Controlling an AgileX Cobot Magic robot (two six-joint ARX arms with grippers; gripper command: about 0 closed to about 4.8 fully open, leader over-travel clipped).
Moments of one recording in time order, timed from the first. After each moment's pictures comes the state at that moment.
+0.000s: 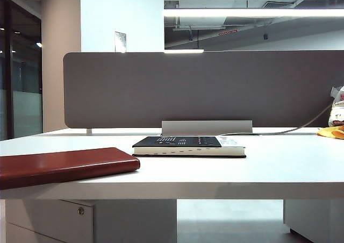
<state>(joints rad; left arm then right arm) 0.07 0.10 0.02 -0.19 0.19 -0.29 0.28 0.00 0.04 -0.22 -0.18 0.29</state>
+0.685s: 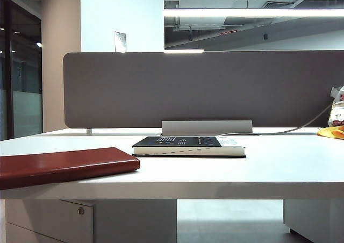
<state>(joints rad) 0.00 0.26 0.02 -0.19 0.21 -0.41 0.28 0.00 0.04 -0.22 -0.18 0.29</state>
